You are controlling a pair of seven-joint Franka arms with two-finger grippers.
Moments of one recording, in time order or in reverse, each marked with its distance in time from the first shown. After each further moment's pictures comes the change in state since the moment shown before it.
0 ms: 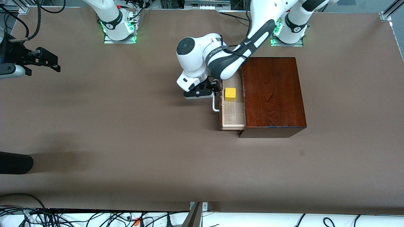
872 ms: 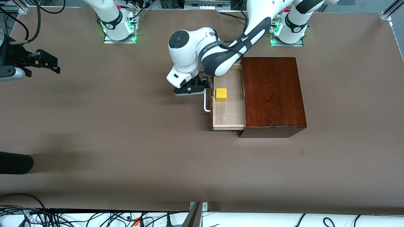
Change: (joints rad) left arm -0.022 0.008 -0.019 0.158 -0.085 -0.026 -0.032; right arm -0.002 0.016 -0.007 0.000 0.000 0.001 0.000
